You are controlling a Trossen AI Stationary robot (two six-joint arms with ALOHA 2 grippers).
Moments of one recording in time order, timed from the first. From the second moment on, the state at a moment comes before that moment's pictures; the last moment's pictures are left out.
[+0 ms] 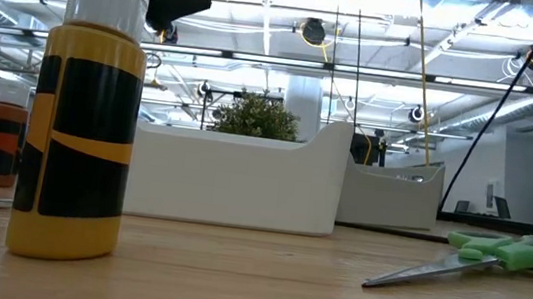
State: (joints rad) left arm 0.10 0.90 0.49 0.35 0.18 -0.03; right arm 0.66 1.30 1.33 -0.84 0.23 0.88
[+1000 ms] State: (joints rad) left arm 0.10 0.90 0.49 0.40 0.10 -0.06; right arm 0.90 1.67 1.33 -1.30 0.00 1.62
